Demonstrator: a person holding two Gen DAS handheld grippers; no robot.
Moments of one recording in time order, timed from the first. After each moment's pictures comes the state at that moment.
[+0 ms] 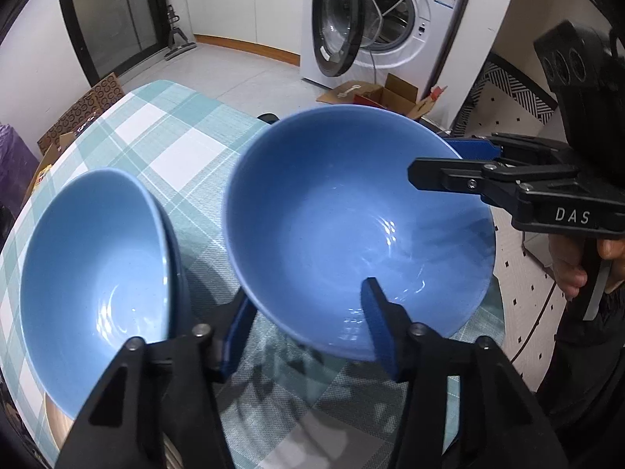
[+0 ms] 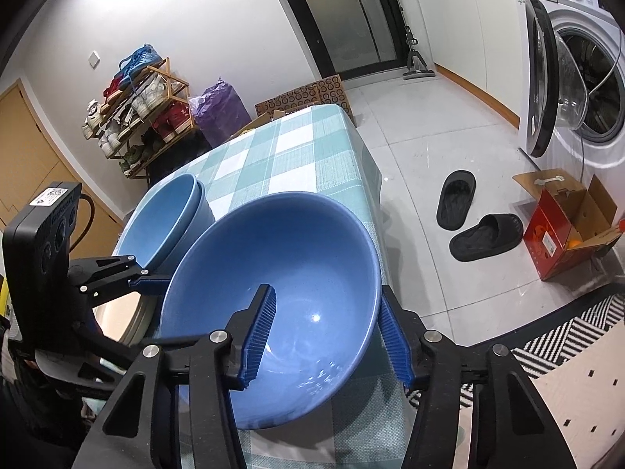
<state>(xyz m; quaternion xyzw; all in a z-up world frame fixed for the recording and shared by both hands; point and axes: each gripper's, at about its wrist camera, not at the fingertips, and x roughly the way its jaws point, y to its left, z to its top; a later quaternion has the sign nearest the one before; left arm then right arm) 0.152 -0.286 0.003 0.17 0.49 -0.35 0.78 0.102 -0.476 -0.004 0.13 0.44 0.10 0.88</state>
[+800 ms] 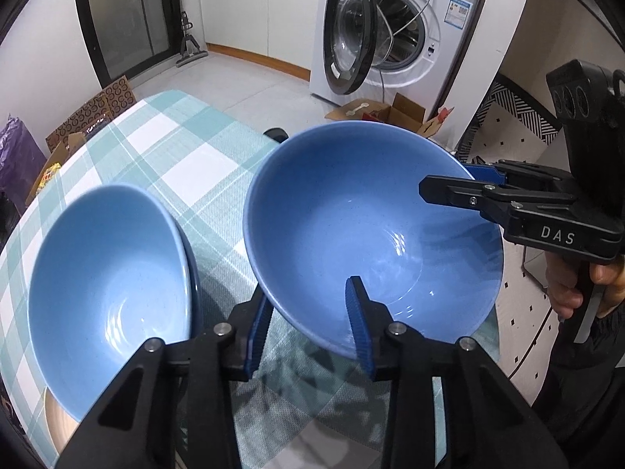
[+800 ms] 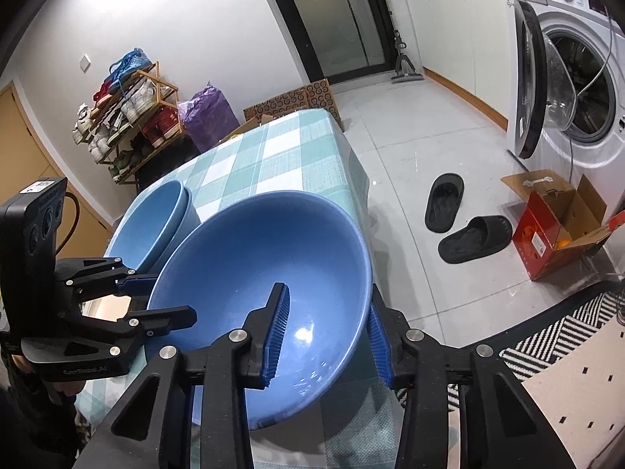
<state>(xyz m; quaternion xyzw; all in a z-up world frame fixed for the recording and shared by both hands) 0.160 -0.282 0.016 0.15 0.47 -0.34 0.80 0.100 -0.482 0.001 0.13 0.43 0.07 0.89</state>
